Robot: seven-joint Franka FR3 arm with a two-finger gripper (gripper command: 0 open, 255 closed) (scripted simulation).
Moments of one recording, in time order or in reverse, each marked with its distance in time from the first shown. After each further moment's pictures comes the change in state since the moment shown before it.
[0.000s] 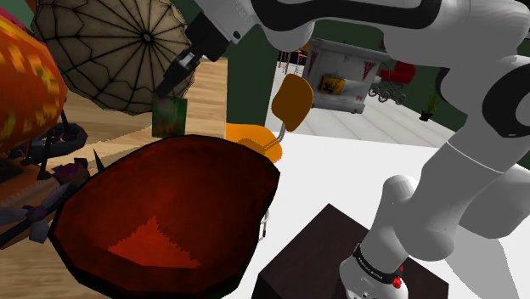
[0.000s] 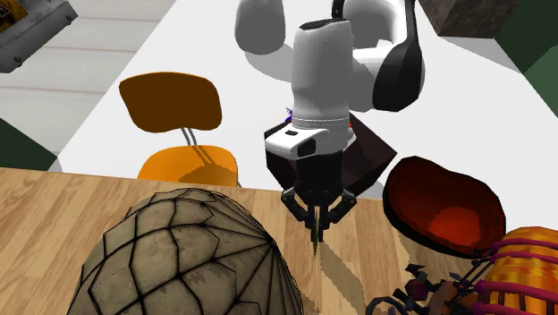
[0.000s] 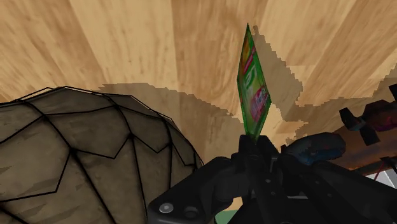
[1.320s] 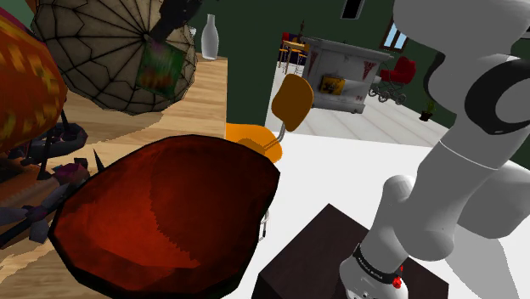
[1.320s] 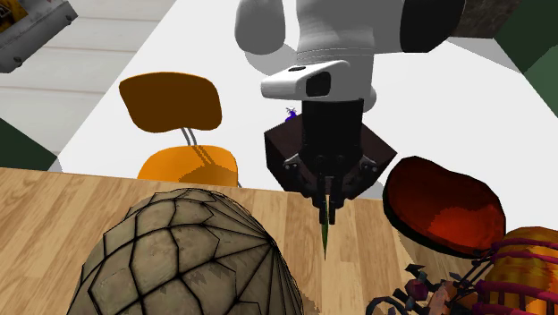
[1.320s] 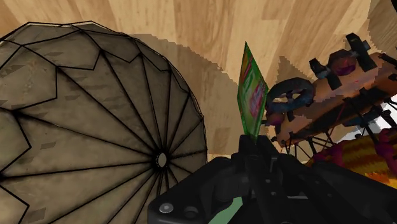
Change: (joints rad) arm -0.010 0.074 -0.003 0.346 -0.059 -0.261 0.093
